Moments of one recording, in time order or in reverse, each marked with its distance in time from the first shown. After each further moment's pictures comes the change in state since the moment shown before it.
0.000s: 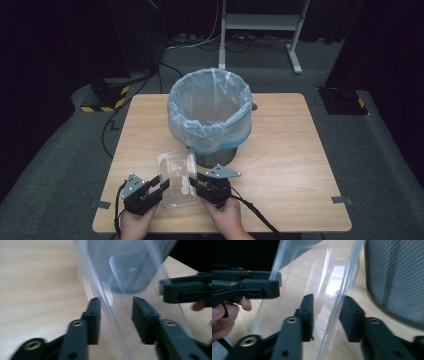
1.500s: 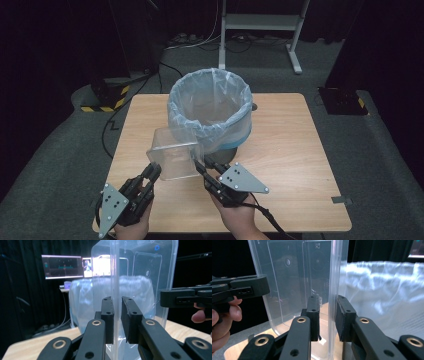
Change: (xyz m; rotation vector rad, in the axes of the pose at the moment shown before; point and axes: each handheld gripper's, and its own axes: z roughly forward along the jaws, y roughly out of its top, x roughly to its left) left arm -0.057 0.075 -0.075 -0.504 -0.002 0.211; right arm 0.048 0.073 -0.102 -0.383 -0.076 -0.261
